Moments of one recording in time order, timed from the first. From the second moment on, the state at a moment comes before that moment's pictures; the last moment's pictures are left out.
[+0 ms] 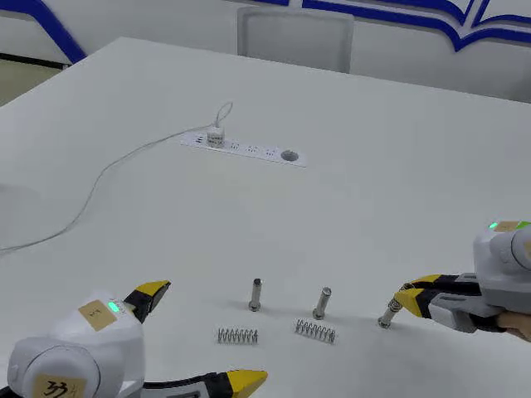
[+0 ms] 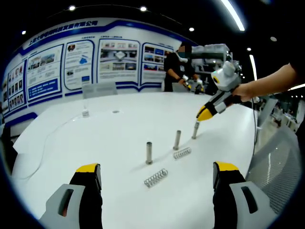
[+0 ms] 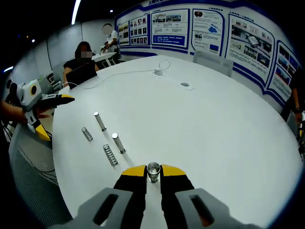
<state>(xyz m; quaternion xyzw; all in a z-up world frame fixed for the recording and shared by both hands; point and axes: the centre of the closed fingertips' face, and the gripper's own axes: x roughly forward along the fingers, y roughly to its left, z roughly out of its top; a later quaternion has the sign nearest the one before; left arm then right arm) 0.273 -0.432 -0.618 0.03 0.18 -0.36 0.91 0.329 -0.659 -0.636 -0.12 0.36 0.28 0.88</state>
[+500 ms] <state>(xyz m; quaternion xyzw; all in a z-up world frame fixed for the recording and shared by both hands) 0.272 -0.433 -0.623 0.03 0.19 -0.37 0.91 0.328 -0.657 -0.655 -0.13 0.38 0.28 0.87</state>
